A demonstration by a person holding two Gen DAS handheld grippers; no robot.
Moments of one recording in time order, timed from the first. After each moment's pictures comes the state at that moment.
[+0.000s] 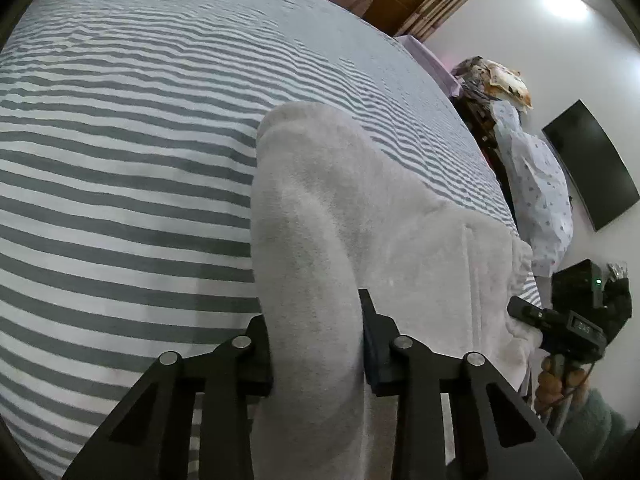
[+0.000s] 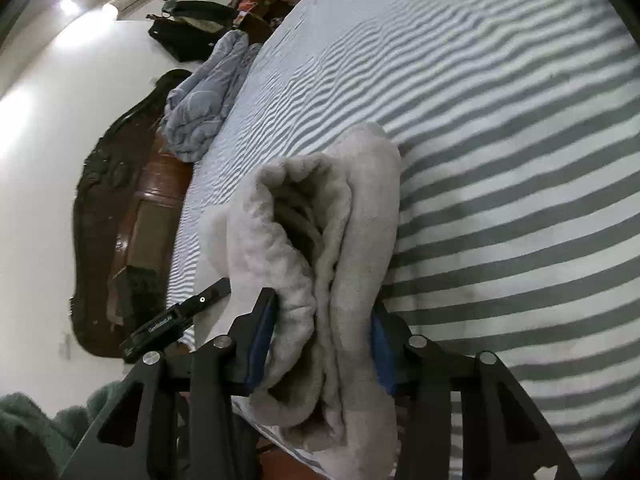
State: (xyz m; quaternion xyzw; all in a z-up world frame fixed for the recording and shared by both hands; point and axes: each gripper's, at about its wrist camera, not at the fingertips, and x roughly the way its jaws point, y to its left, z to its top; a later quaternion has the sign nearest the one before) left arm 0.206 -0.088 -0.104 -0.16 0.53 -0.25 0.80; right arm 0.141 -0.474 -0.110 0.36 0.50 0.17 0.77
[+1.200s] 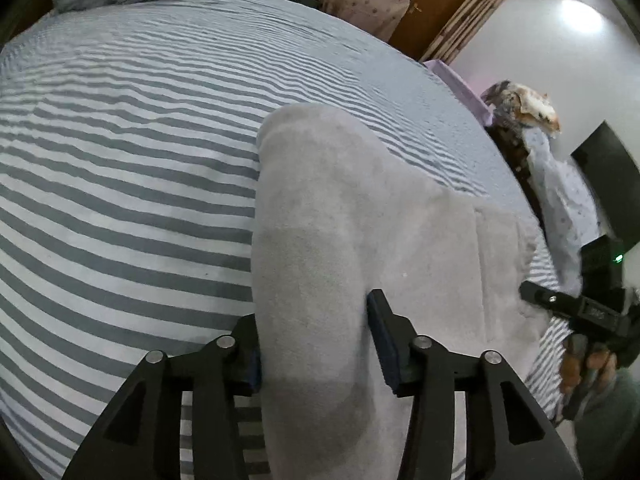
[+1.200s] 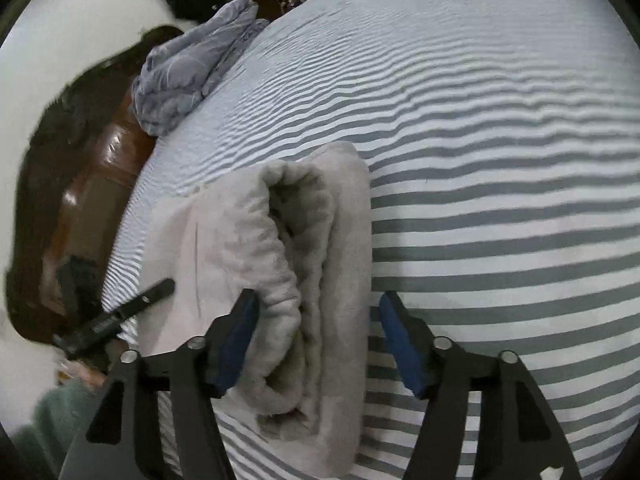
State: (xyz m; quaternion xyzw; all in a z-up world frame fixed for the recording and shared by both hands) left arm 0.341 -0.007 -0.113 -0.13 0.50 -0.20 0.83; right arm 0.315 -0.377 -0.101 0.21 0.53 0.15 0.81
